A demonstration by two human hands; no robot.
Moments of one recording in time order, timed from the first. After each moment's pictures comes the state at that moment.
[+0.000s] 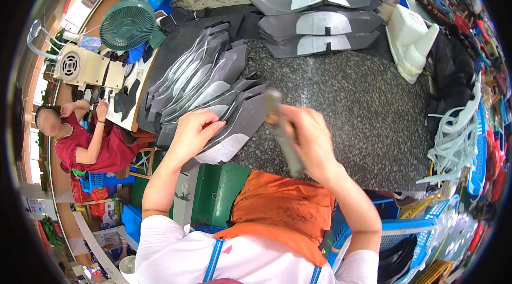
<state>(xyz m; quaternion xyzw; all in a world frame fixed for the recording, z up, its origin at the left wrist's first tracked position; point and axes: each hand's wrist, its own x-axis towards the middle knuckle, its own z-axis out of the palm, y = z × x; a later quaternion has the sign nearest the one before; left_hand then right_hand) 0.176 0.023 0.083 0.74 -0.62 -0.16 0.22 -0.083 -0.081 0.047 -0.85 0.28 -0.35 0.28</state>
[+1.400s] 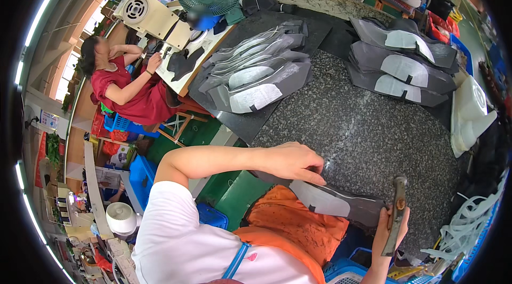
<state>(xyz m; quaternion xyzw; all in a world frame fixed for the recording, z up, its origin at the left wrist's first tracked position) 0.118 -0.005 0.055 0.56 -0.70 -0.44 0.10 -0.204 -0.046 0.030 -0.66 0.56 -0.31 0.39</state>
